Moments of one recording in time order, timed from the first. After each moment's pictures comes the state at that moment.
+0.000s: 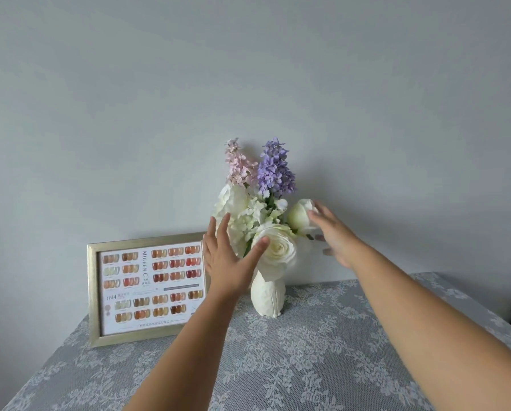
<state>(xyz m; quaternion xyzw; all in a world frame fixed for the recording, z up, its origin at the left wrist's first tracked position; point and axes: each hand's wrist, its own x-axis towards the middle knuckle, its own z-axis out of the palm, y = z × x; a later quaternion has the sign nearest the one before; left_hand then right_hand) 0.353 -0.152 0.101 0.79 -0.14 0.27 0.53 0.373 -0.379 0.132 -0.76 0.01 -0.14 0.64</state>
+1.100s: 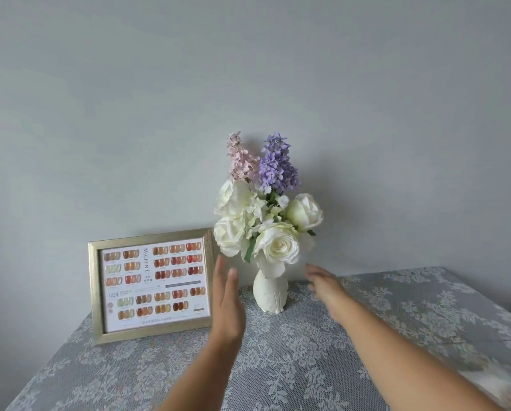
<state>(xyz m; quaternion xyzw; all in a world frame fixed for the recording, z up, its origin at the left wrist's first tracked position) 0.328 -0.142 0.034 0.71 -0.13 0.14 0.68 0.371 -0.357 0.010 -0.75 0.12 -0.07 0.65</state>
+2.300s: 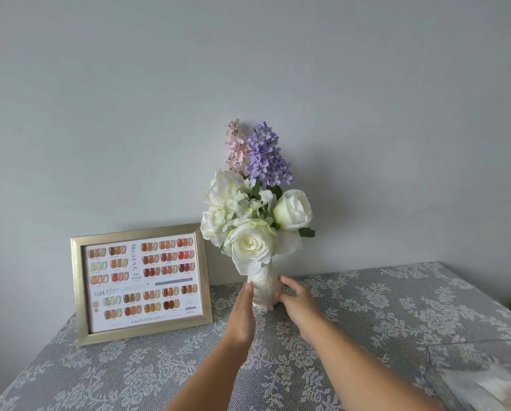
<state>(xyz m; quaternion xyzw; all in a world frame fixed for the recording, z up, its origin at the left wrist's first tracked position) 0.360 -0.165 -0.019 0.72 -0.09 -0.08 0.68 0.368 -0.303 -0.019 -0.77 0.13 -0.07 0.62</state>
